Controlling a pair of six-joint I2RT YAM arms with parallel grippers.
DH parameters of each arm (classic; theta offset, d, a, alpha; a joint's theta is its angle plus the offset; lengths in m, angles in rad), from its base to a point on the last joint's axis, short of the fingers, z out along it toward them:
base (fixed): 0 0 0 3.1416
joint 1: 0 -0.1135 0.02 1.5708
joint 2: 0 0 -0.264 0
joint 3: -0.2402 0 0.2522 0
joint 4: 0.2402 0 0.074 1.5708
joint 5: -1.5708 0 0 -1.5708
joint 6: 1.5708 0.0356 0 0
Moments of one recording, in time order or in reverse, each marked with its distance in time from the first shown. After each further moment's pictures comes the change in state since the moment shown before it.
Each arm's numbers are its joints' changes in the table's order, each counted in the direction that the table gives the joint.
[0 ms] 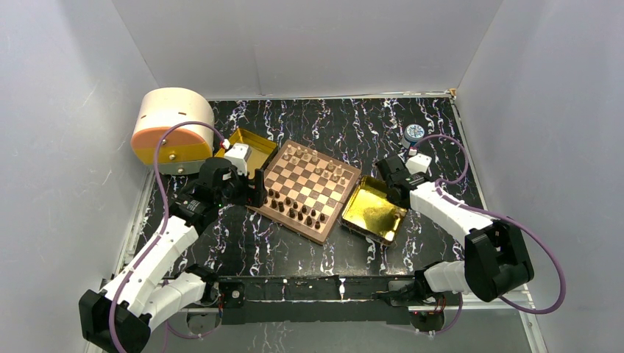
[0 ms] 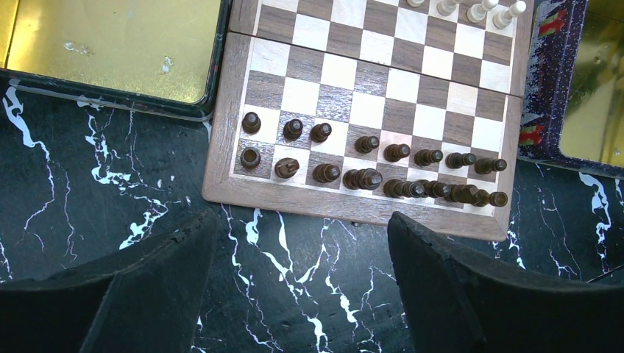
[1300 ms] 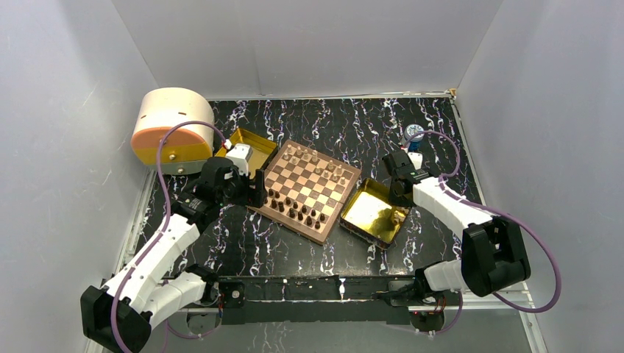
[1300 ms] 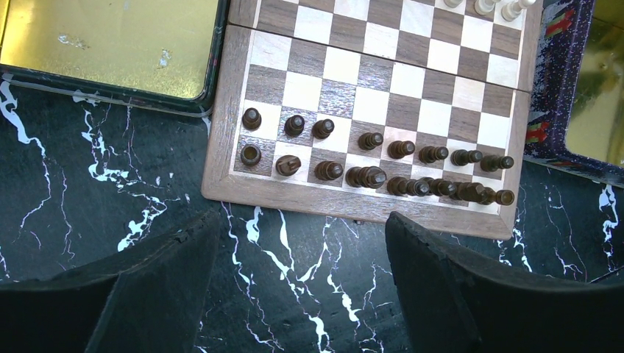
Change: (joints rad) left arm 0.000 0.020 0.001 0.000 0.000 0.002; right arm 0.076 0.029 -0.031 0.029 0.203 -0.270
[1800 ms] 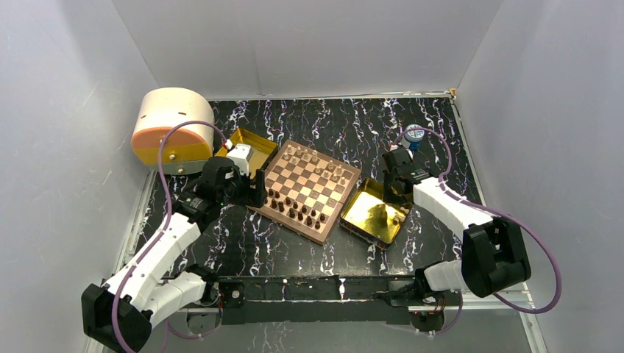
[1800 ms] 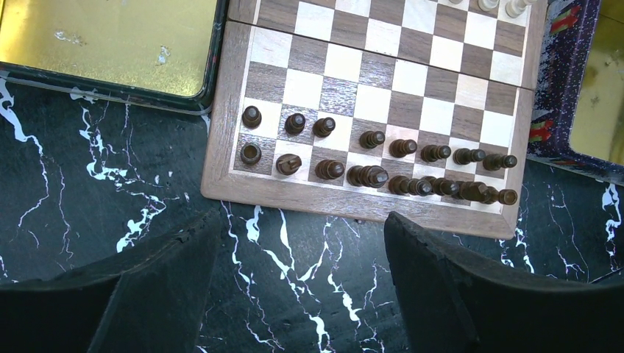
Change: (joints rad) left arm 0.000 0.010 0.000 0.000 0.000 0.000; right arm 0.000 -0.002 0.000 -0.093 0.180 -0.141
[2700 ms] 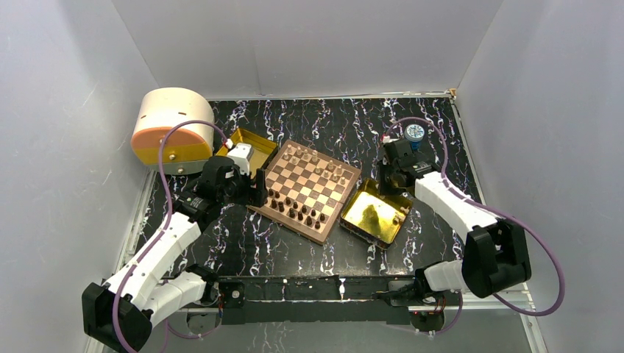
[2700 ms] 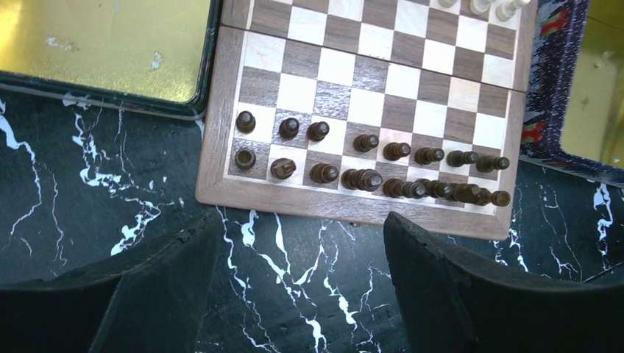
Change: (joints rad) left arm 0.000 0.008 0.000 -0.008 -0.011 -0.003; right arm 0.000 0.005 -0.083 0.008 0.124 -0.125
